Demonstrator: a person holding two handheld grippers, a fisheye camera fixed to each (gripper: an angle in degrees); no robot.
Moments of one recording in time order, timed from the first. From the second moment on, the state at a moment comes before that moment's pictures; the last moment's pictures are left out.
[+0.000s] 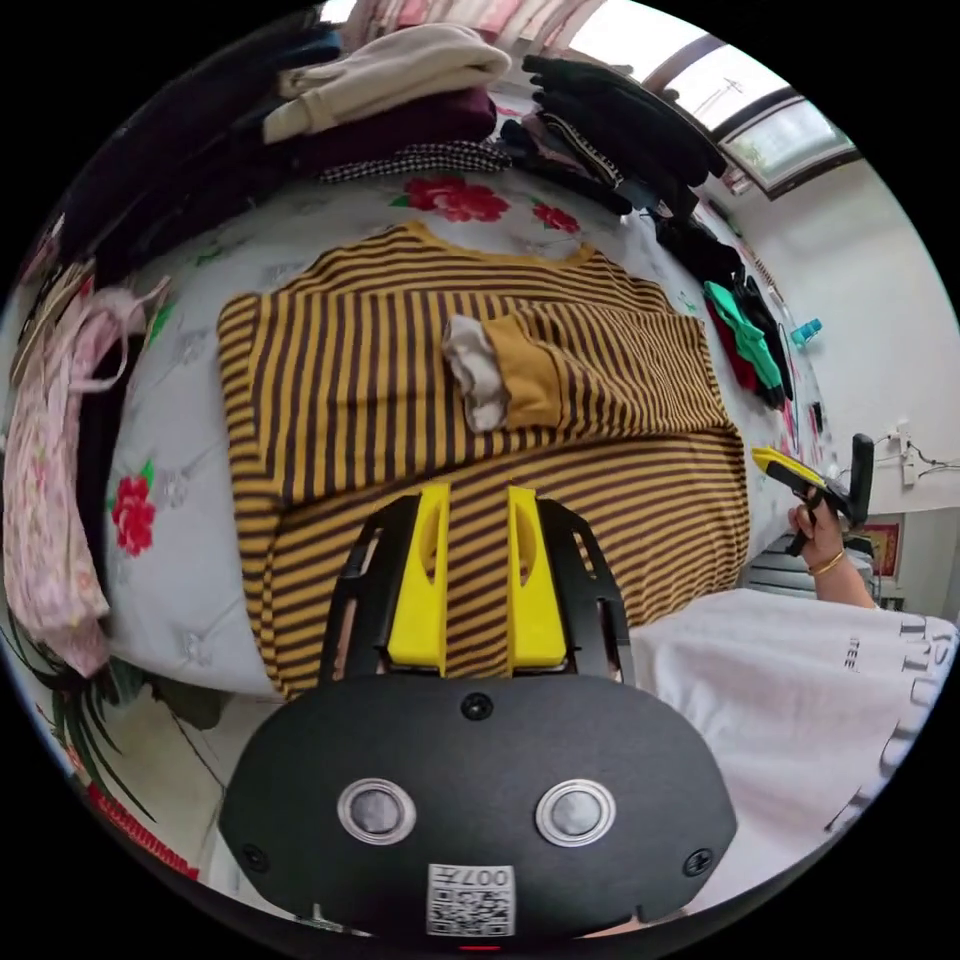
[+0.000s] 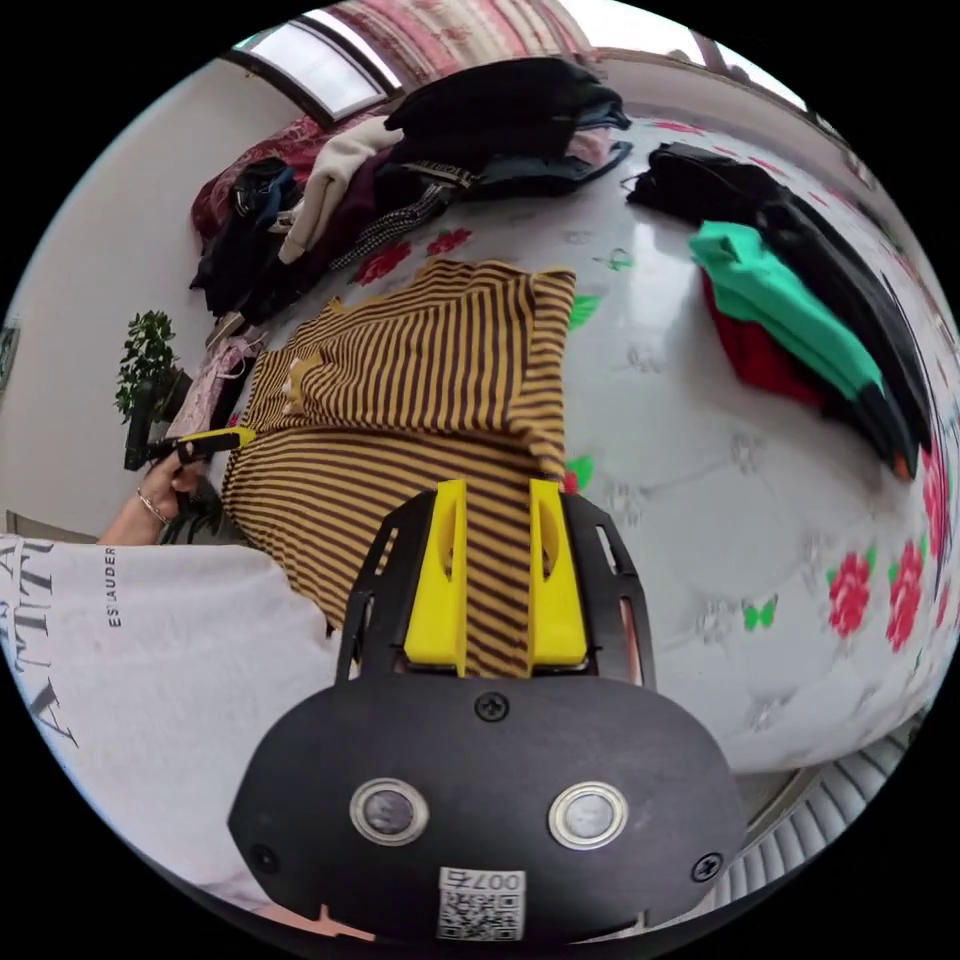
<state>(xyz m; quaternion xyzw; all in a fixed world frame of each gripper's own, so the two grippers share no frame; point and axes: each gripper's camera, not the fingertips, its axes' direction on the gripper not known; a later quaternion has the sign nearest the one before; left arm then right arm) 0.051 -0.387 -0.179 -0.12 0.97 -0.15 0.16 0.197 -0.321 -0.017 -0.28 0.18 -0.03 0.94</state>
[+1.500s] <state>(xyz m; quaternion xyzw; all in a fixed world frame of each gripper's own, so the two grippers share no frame) 0.164 -0.254 -0.064 -0.11 0.96 -0.24 -0.06 0.311 -0.270 -0.064 -0.18 -0.04 0.12 0.98</state>
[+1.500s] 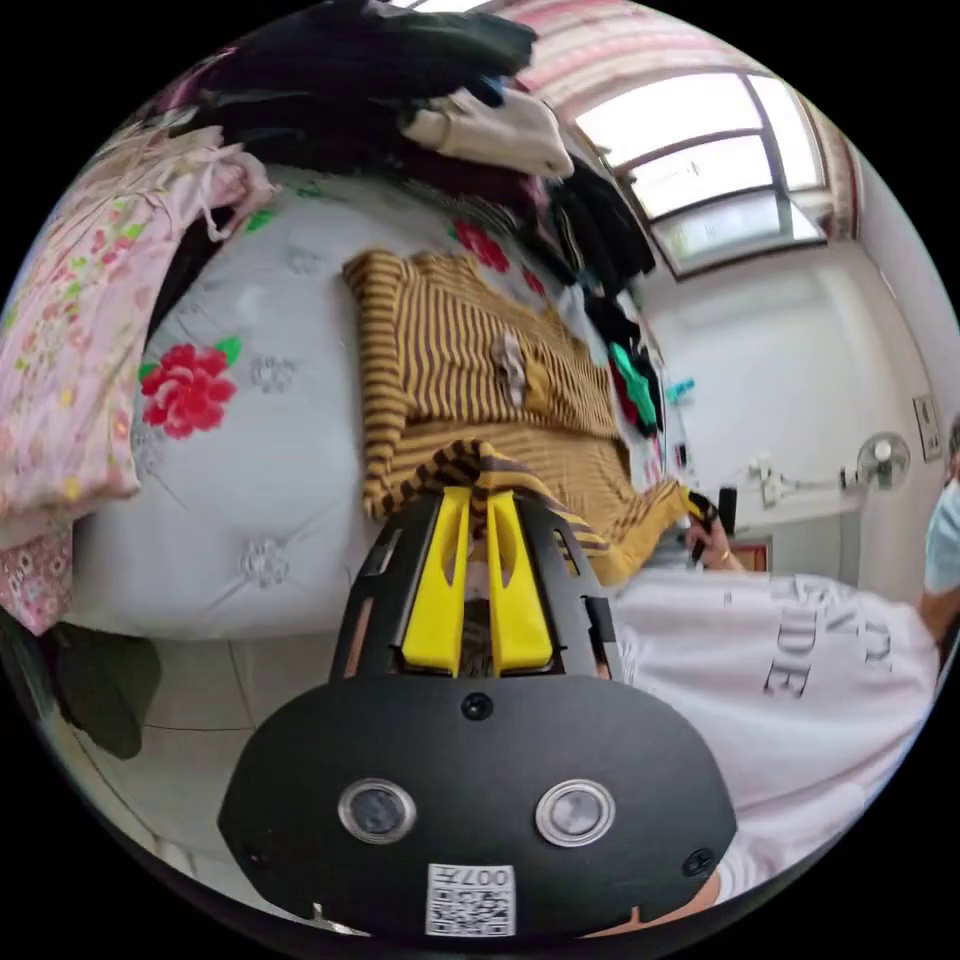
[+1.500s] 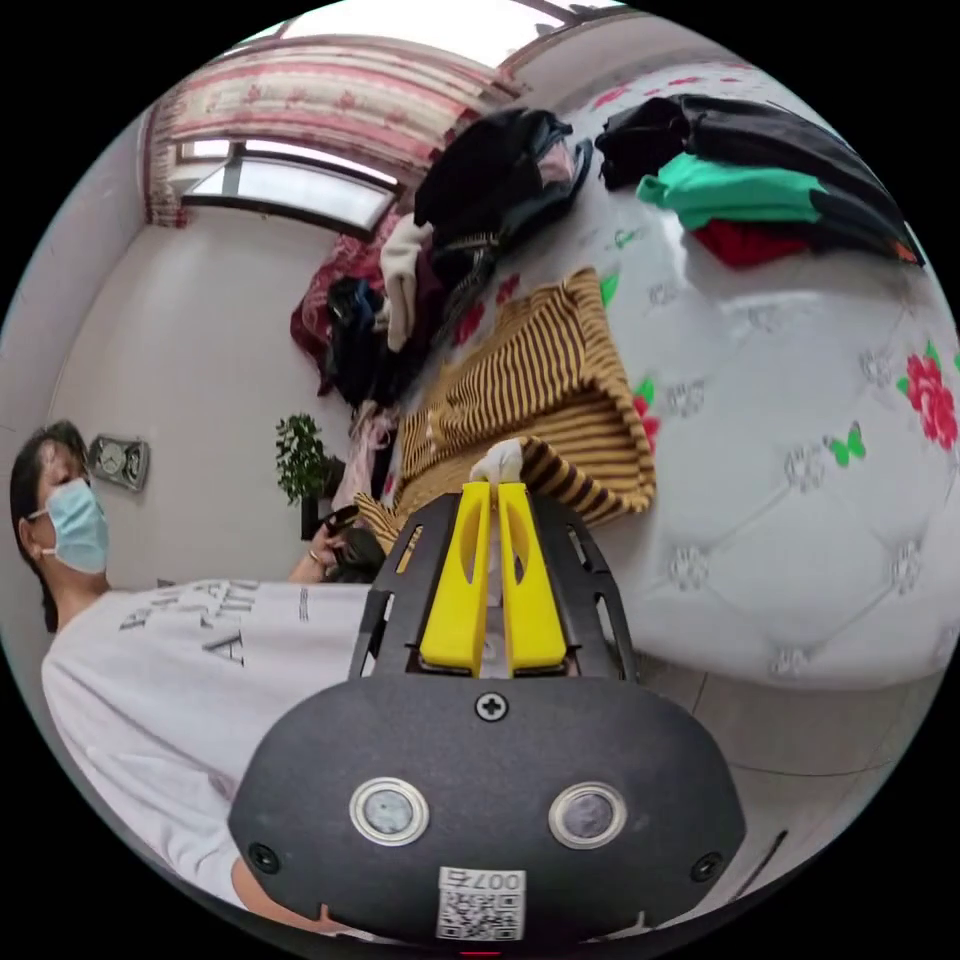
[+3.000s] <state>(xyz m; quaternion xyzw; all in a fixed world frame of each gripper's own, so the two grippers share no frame) 0.172 0.068 -0.040 -0.22 0.84 -0.43 -0.24 0.360 -0.191 -0.181 -0.22 -0.06 0.12 0.97</state>
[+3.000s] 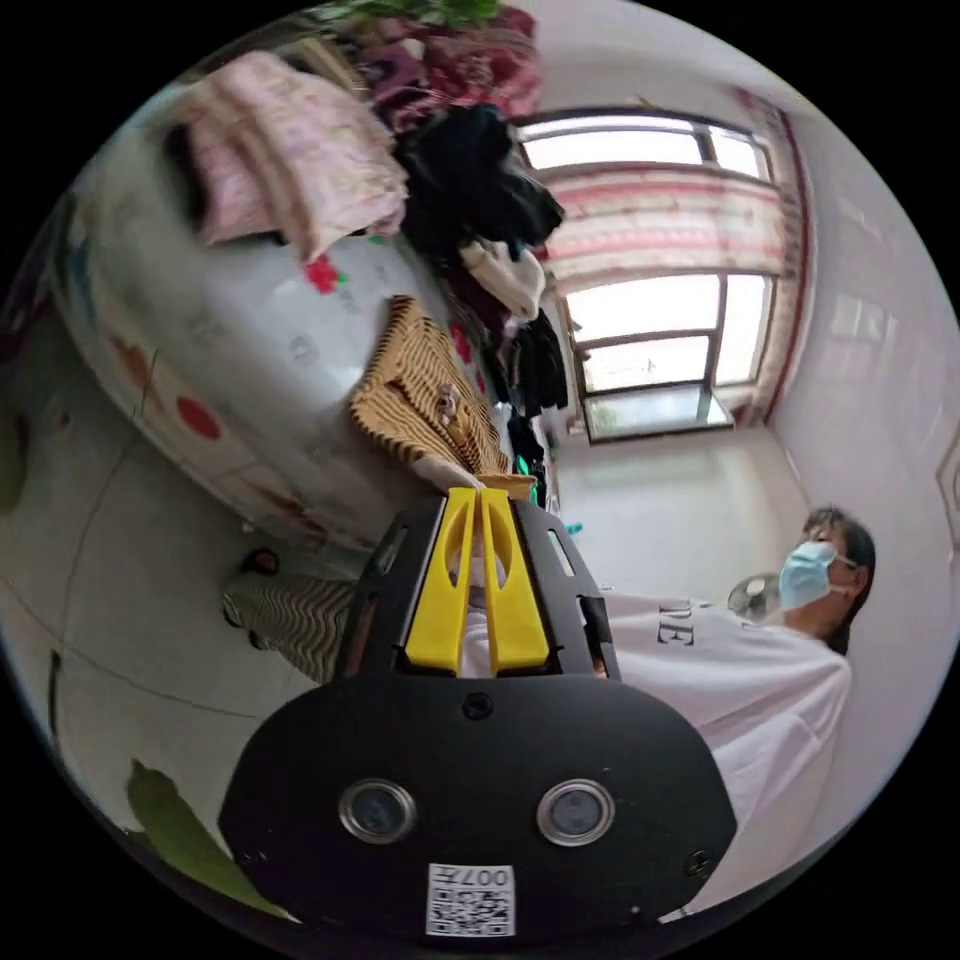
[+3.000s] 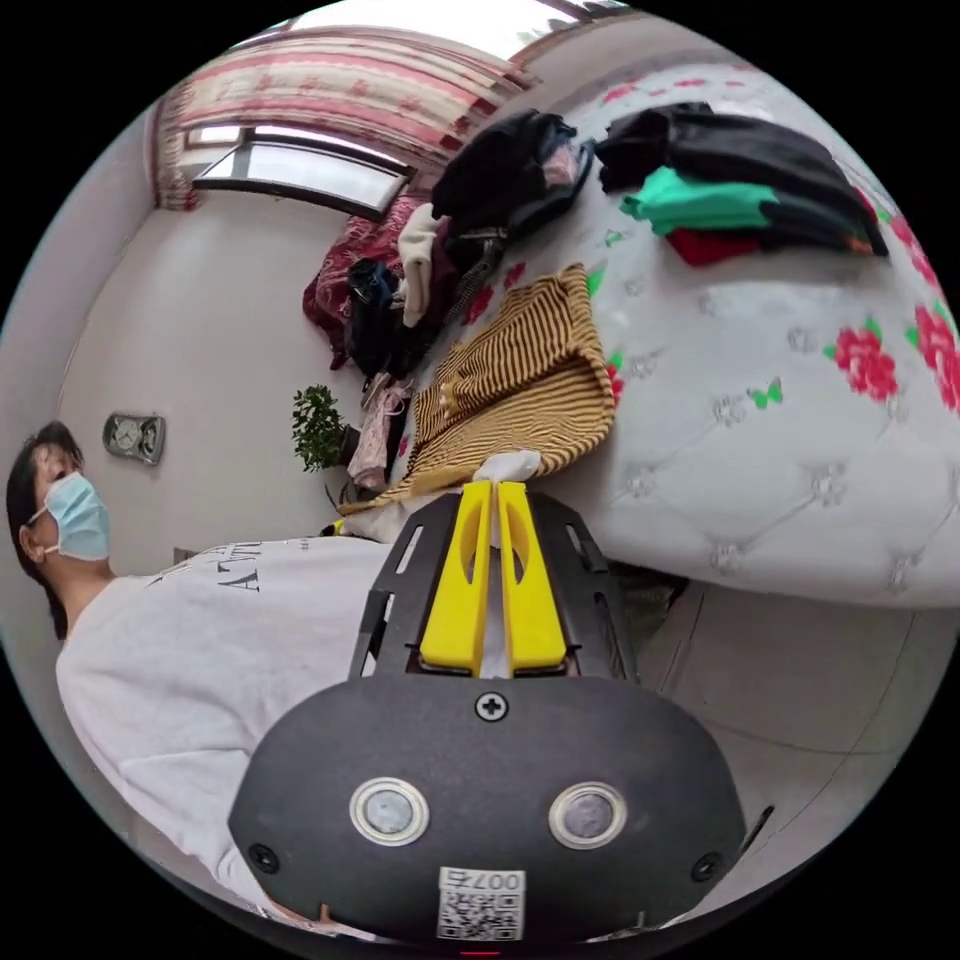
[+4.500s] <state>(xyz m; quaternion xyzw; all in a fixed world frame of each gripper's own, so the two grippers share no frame) 0.044 -0.398 -0.094 -0.07 0.96 -0.26 0.12 0.319 -0.344 0.029 -0.21 0.08 0.30 0.93</state>
